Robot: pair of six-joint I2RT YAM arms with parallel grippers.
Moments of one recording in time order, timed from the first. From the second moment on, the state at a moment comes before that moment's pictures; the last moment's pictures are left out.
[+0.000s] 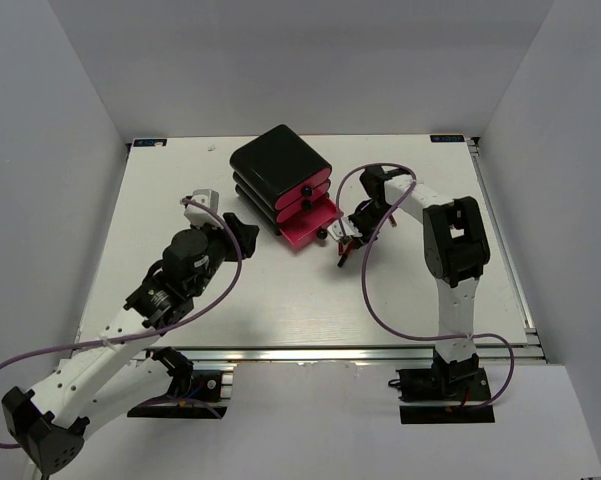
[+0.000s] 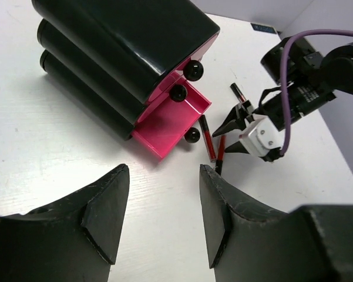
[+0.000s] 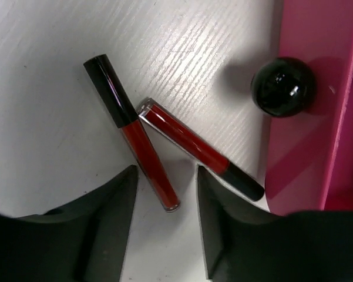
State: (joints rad) left arm -0.68 0.81 0.75 -0.14 -0.31 -0.44; right arm 0.35 2.11 1.56 -0.99 -0.62 -1.98
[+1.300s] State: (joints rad) left arm -0.68 1.28 0.59 0.21 -0.03 -0.49; right arm 0.43 1.78 1.16 -0.08 -0.61 -1.50
